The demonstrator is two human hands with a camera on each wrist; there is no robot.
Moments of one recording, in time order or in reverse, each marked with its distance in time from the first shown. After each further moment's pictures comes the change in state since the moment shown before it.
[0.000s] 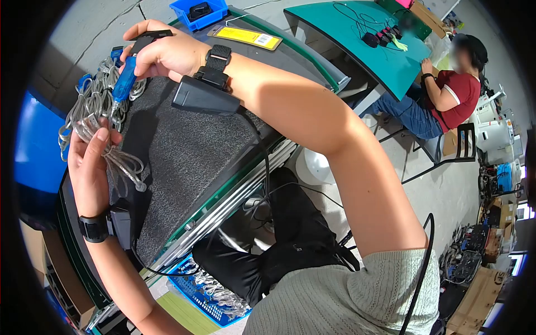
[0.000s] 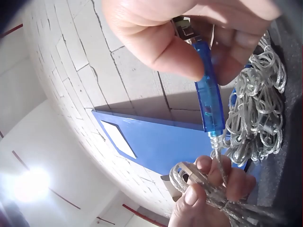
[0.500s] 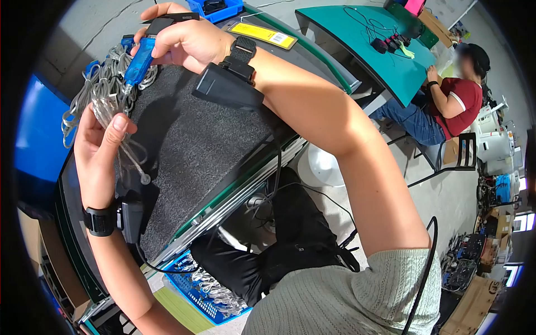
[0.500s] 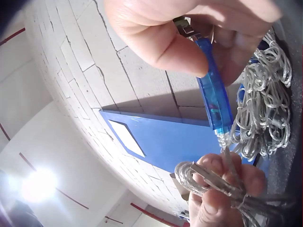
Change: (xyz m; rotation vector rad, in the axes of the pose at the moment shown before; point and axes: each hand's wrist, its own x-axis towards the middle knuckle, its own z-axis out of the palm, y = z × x) left_hand -0.004 0.006 0.006 0.196 -0.085 0.061; right_hand 0.009 0.006 -0.003 0.141 -0.045 -0.046
